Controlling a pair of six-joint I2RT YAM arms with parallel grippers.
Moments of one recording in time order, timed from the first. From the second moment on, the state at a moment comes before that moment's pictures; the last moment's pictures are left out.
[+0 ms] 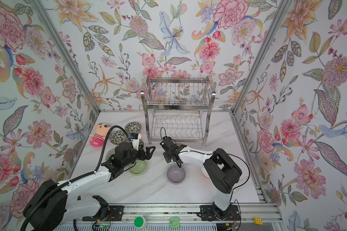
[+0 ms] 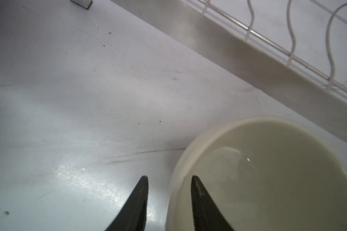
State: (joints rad) left arm -0.58 1.24 0.54 0.28 0.08 -0.45; right arm 0.81 1.78 1.08 -0.35 0.25 0.23
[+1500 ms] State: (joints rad) left arm -0.61 1.29 0.59 0.26 0.07 -0.40; right arm 0.68 1.44 0.83 0.01 -0.17 0.30
